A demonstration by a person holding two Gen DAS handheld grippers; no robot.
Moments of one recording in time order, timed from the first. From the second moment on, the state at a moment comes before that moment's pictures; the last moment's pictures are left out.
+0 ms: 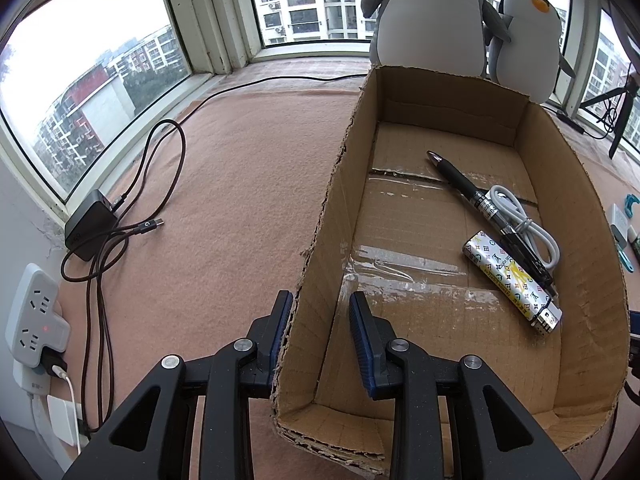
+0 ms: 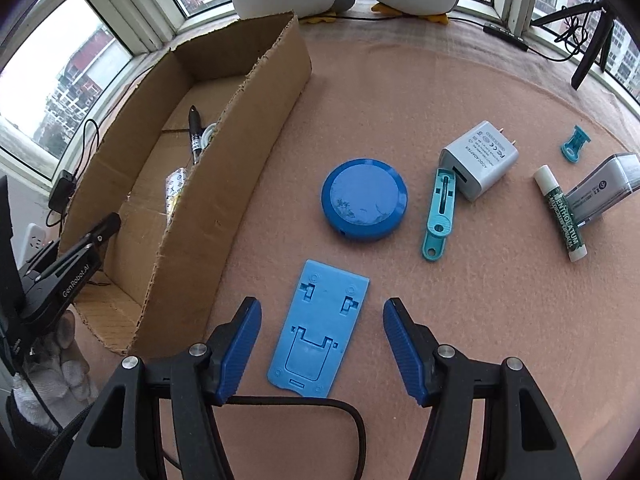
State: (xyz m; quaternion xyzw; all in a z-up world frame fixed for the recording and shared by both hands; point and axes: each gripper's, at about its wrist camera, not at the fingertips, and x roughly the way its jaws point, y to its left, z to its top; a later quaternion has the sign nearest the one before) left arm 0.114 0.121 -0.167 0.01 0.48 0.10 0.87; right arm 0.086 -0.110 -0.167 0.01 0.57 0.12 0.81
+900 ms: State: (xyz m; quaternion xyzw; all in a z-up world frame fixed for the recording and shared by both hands) left arm 0.113 0.121 -0.167 0.00 0.48 0.10 0.87; right arm 0.094 -0.158 -0.166 -0.04 0.56 0.09 0.82
